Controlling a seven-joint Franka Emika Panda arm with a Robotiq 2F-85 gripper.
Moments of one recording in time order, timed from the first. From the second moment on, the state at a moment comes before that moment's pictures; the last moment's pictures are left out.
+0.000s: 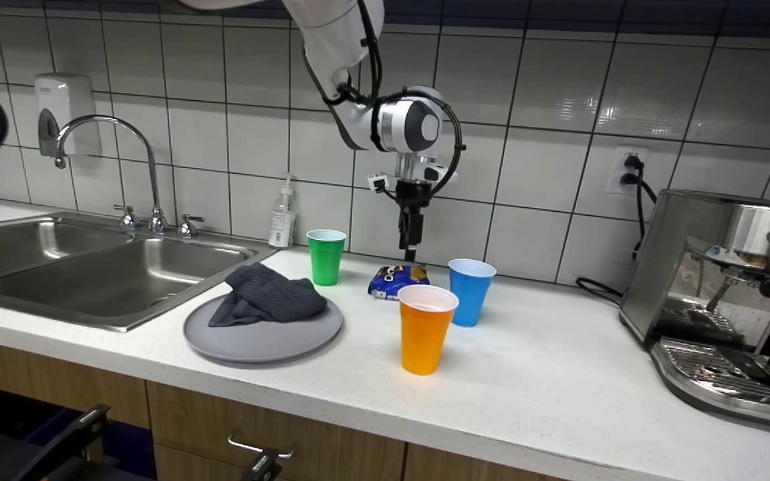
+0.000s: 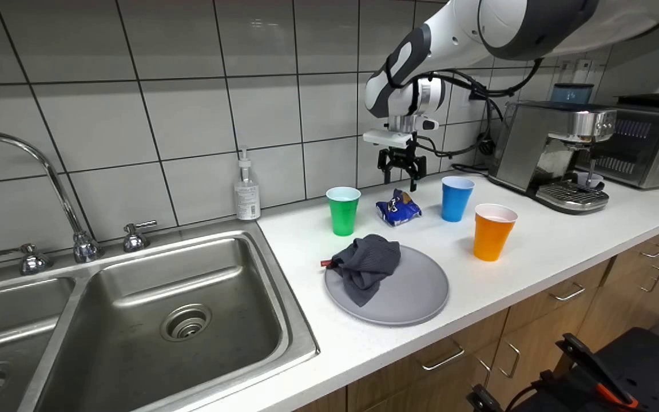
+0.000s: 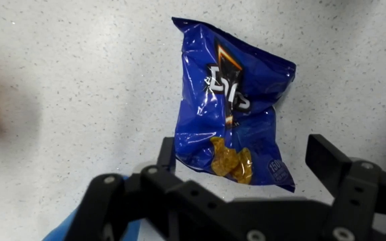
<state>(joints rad) -0.09 0.90 -0.19 -1.23 0.15 2.10 0.91</state>
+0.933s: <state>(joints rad) -0.10 0.50 -0.19 -1.70 0.16 2.10 0.70</state>
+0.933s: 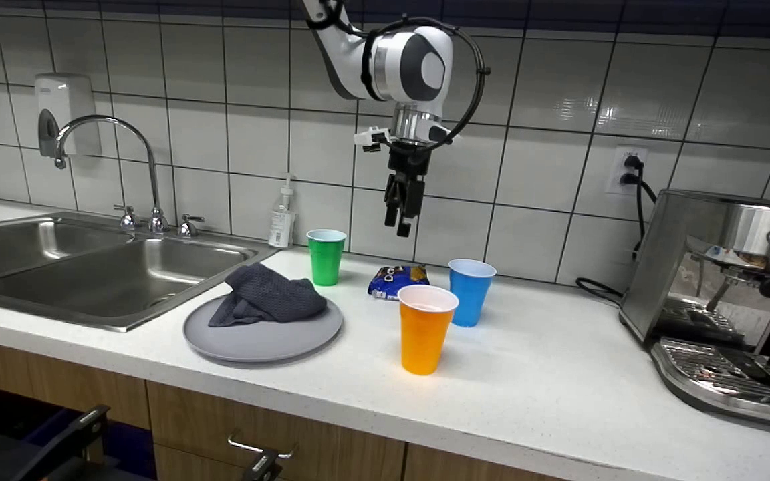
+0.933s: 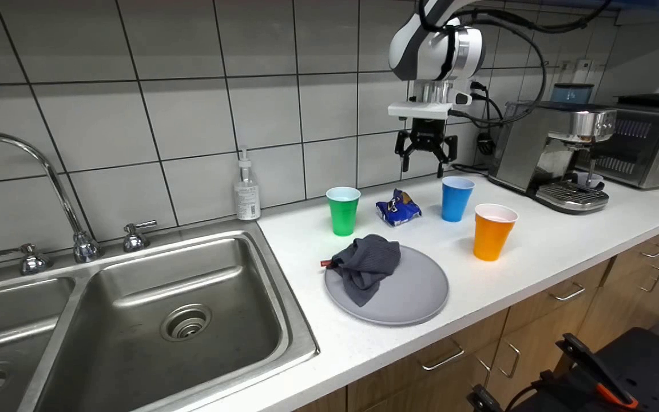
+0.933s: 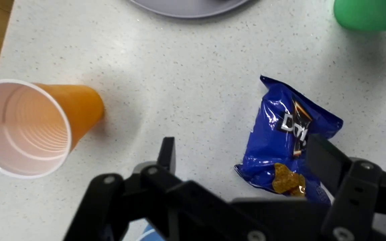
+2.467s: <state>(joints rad) -0.04 0.24 -0.13 -2.06 0.16 2.13 0.65</state>
